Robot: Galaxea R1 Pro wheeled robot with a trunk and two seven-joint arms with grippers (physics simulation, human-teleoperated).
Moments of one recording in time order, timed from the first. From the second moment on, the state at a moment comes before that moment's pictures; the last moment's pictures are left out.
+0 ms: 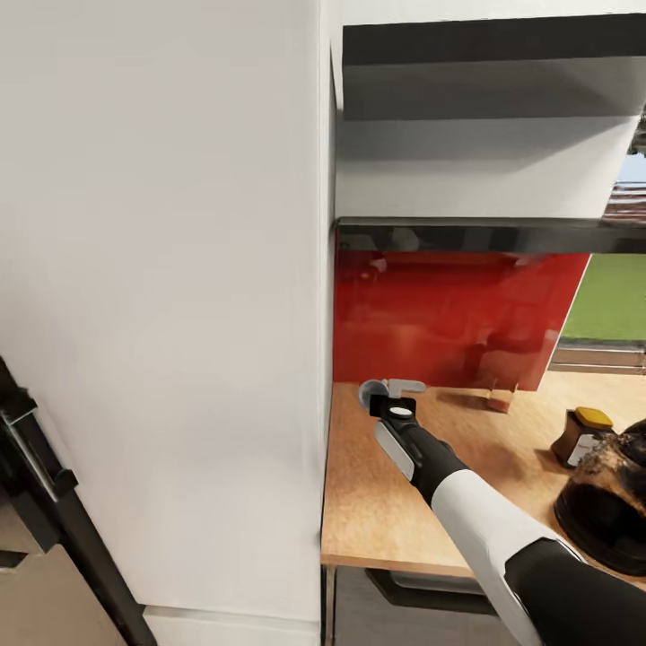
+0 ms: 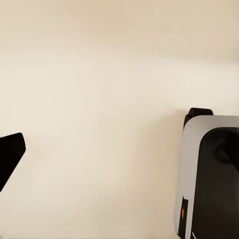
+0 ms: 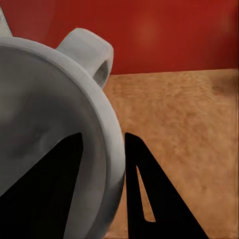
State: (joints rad) left arm -0.09 0.21 0.26 -0.06 -0.18 -0.23 -0.01; right arm -0.94 0.10 0.41 -0.57 -0.44 0.22 -0.49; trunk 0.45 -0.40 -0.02
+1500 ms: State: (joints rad) left arm -0.09 0.21 0.26 -0.06 -0.18 -0.23 -0.01; right arm -0.94 0.10 0.41 -0.58 -0.44 0.22 -0.49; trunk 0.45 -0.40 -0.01
